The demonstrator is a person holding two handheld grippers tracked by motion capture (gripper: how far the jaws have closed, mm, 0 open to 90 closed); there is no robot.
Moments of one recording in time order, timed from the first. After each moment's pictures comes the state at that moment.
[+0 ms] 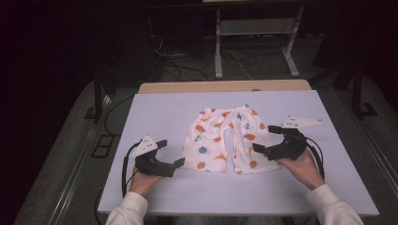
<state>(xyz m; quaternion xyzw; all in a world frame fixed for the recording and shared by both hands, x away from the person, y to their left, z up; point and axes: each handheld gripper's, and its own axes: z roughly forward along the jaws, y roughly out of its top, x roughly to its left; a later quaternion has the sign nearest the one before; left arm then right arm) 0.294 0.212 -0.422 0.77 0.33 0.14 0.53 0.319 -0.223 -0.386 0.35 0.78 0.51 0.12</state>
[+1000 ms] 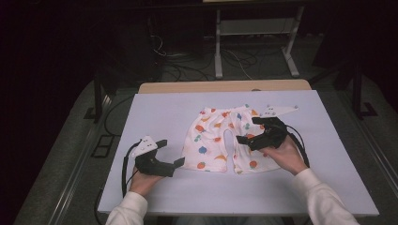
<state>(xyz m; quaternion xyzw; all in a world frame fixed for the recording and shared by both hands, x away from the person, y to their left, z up) 0.294 0.212 -0.421 0.77 0.33 0.14 0.53 0.351 -0.179 -0.375 0.33 0.80 0.48 0.11</state>
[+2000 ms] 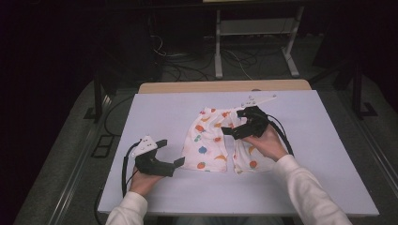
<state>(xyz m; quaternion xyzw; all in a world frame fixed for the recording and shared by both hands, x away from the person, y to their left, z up) 0.294 0.212 -0.421 0.77 0.33 0.14 0.53 0.391 -0.139 -0.377 0.33 0.81 0.48 0.09</state>
